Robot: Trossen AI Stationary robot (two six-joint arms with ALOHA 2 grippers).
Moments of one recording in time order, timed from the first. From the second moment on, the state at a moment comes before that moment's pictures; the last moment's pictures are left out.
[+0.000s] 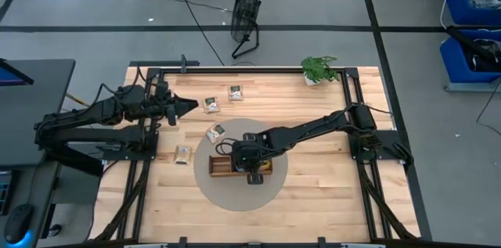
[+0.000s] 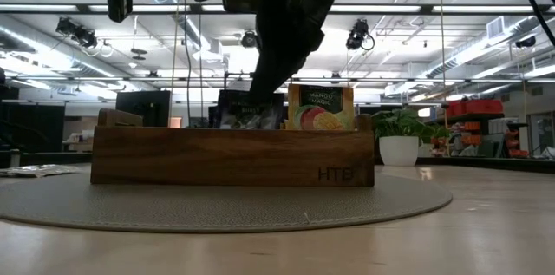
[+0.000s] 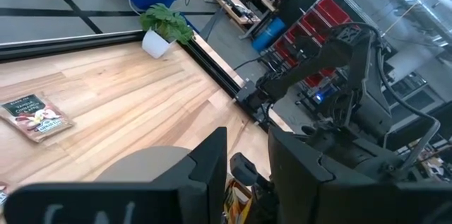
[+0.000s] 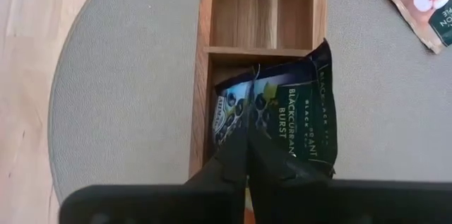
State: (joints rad) left arm 0.17 0.57 0.67 -0.26 -0.10 -0.73; right arm 0.19 2.07 1.66 -0.69 -0.02 0.09
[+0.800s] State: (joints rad) left arm 0.17 0.57 0.67 -0.27 -0.10 -0.73; right arm 0.19 2.04 1.66 -0.68 -0.01 0.12
